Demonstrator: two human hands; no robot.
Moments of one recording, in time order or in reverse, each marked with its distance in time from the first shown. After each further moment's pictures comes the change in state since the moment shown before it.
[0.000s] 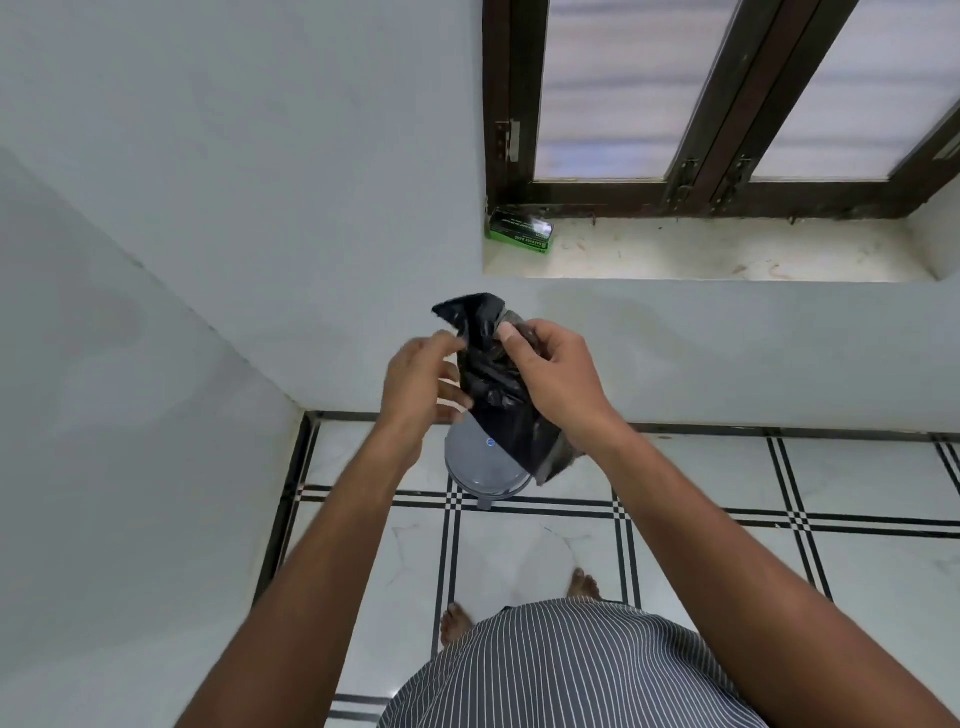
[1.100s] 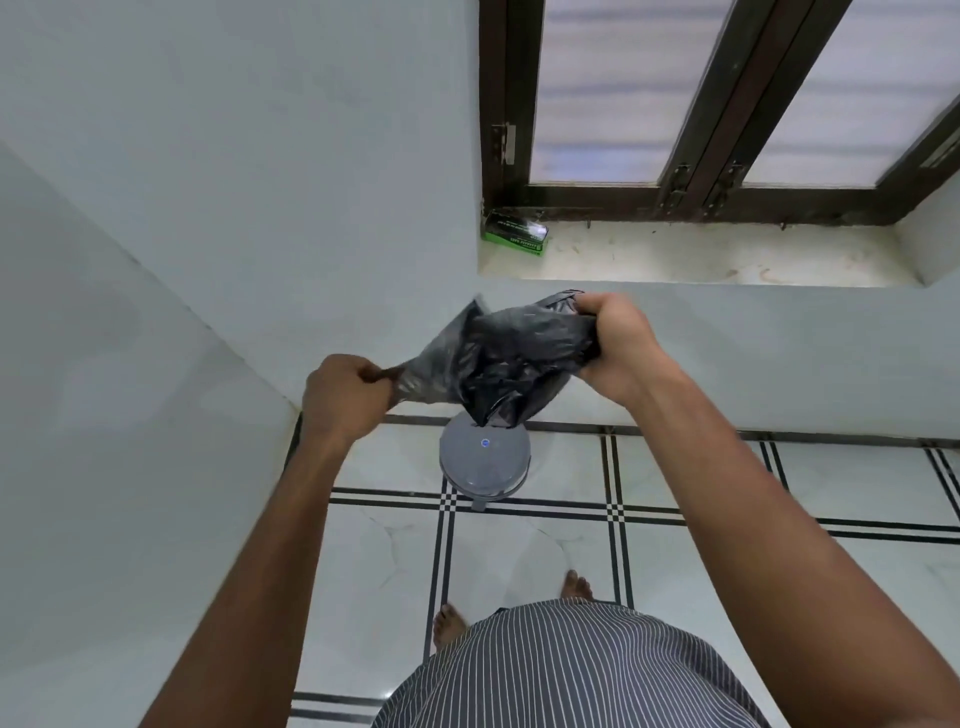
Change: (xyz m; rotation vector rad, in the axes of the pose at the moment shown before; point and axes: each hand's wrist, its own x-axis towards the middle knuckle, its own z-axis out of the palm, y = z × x) left_hand 0.008 -0.006 -0.064 0.737 0.182 0.148; right_hand 0.034 -0.025 -0.058 0.587 0.024 0.514
